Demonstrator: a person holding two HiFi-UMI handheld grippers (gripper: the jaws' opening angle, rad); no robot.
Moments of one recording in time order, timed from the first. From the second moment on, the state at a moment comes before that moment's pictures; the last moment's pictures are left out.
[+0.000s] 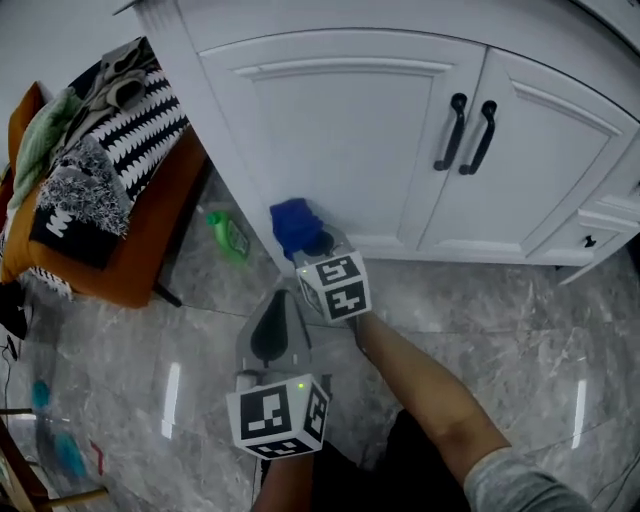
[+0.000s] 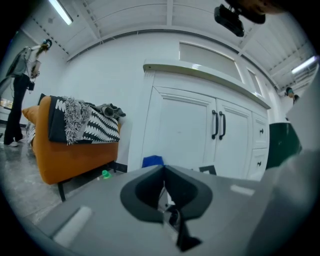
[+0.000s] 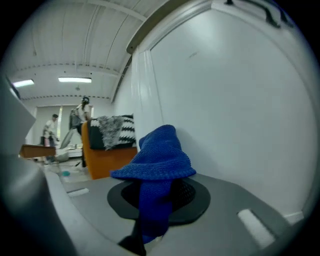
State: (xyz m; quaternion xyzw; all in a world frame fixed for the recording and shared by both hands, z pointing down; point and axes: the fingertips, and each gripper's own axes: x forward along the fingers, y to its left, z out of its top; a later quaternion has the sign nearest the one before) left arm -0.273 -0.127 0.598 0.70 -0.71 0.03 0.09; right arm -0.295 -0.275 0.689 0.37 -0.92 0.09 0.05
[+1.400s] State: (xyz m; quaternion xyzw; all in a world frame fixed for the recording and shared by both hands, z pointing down) left arm -0.092 -0.146 0.515 0.80 -0.57 0.18 0.04; right arm 0.143 -0.146 0.491 0.49 -0.86 0.08 0.12
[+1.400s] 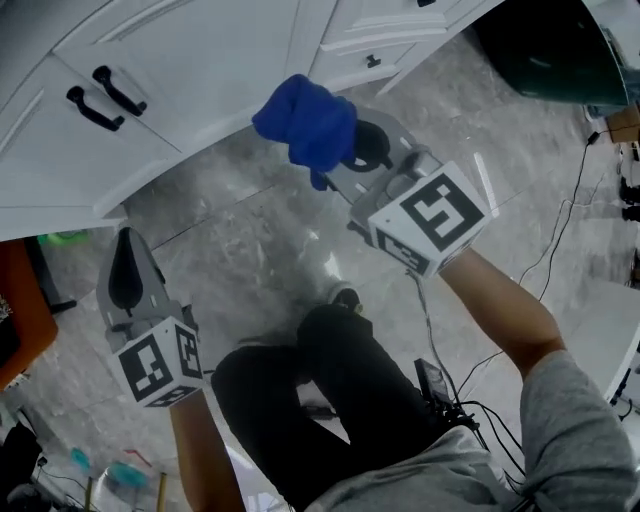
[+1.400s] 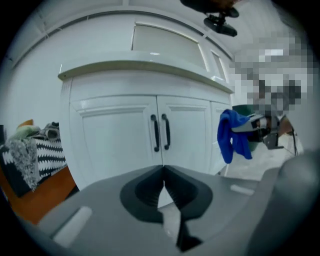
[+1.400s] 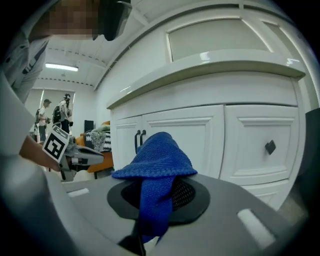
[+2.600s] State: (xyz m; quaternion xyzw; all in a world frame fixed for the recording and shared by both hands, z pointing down) left arm -0.045 0.003 0.000 0.87 -0.47 0.14 0.09; right arm 0.191 0.005 -0.032 0.59 -0.79 0.09 0.08
